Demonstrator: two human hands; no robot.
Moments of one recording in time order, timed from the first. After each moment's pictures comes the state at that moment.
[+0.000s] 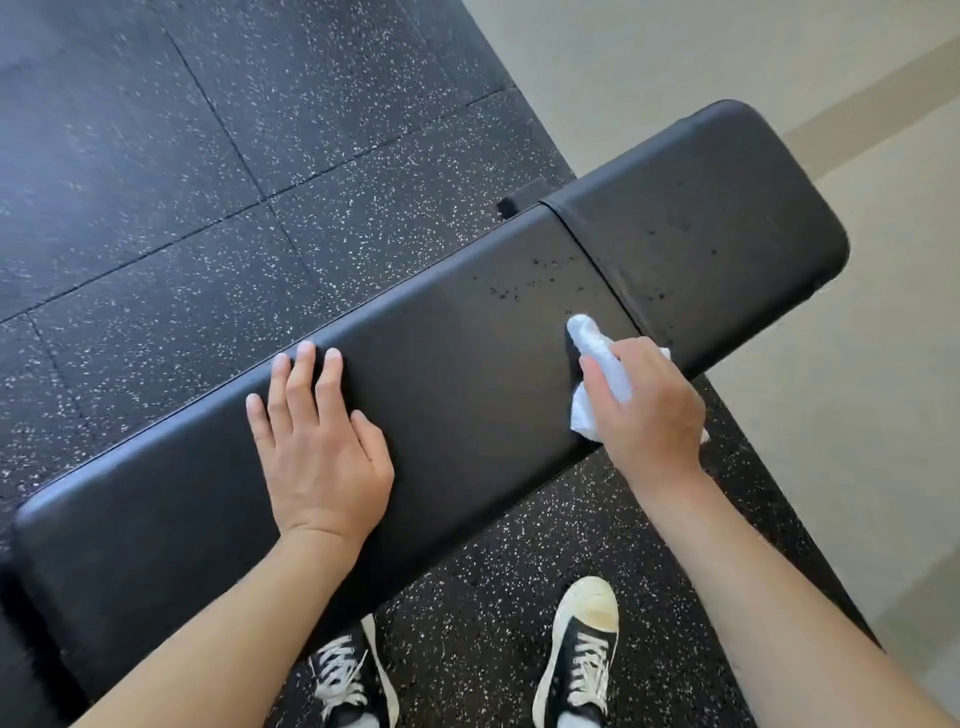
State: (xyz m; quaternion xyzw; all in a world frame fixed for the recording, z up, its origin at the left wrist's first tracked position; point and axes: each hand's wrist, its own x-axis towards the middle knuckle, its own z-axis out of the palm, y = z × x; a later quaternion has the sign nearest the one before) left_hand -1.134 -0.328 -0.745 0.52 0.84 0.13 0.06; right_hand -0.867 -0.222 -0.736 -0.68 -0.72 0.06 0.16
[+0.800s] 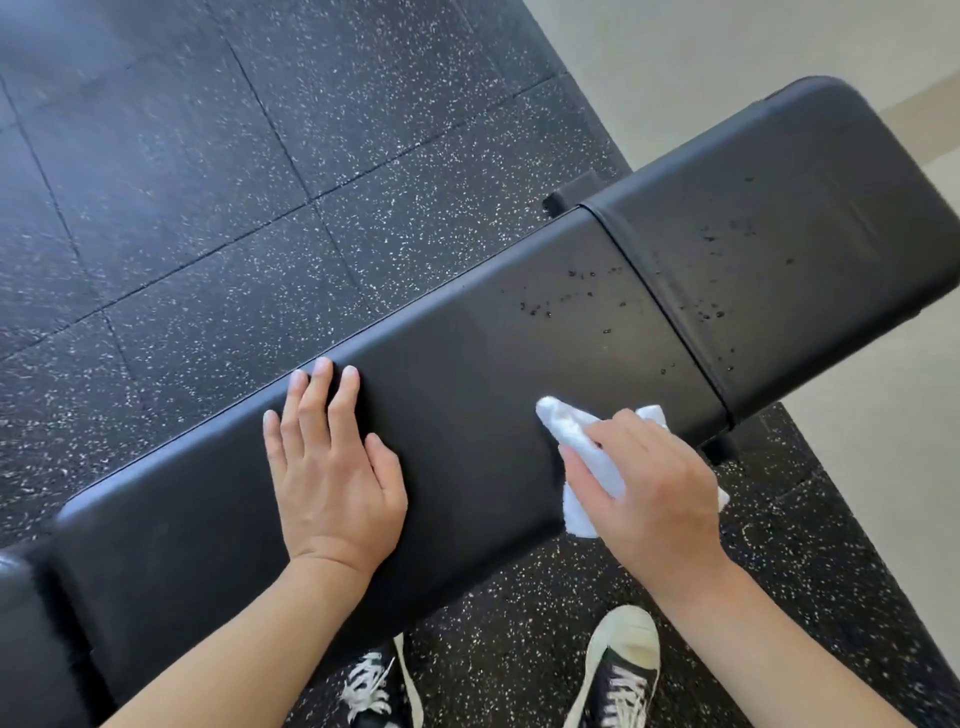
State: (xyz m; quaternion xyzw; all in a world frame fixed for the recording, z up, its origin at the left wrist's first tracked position) left_hand -1.133 -0.328 -0.748 0.52 0.84 0.12 0.04; right_hand -0.873 -0.254 -0.735 -0.53 -0.81 0.10 0.23
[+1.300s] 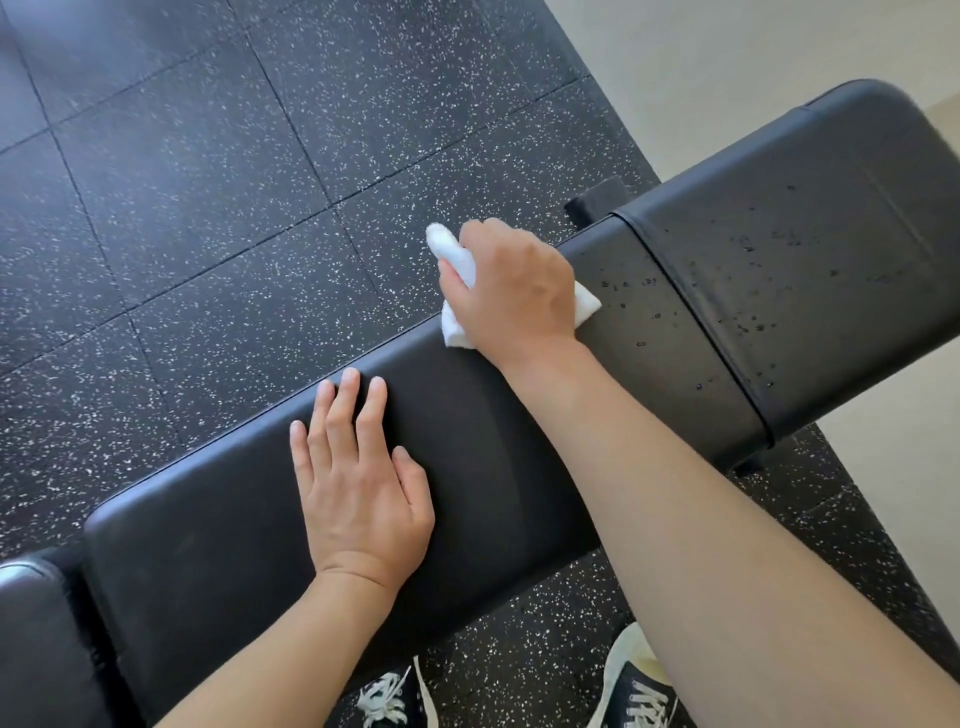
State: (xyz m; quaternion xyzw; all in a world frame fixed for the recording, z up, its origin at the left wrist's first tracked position) left_hand -1.134 -0.327 -0.746 0.52 0.84 0.10 0.05; right_hand -1.049 -0.118 -0.739 -0.54 -0.81 0.09 0.20
